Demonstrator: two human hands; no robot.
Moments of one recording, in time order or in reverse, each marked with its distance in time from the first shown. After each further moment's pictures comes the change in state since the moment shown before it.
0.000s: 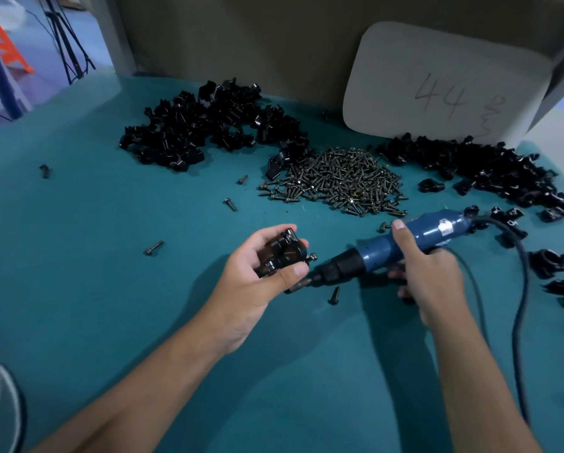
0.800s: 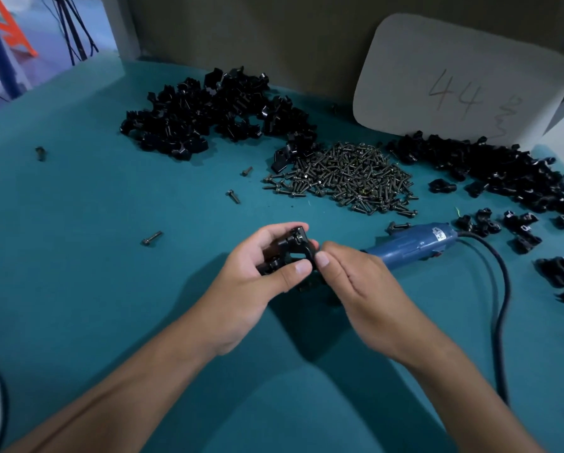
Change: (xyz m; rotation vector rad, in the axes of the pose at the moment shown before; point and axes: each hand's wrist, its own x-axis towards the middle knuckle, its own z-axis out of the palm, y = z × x) left_hand -0.002 0.003 -0.003 0.030 -0.081 0.017; right_hand -0.066 -0.035 0.033 -0.311 -0.607 -0.915
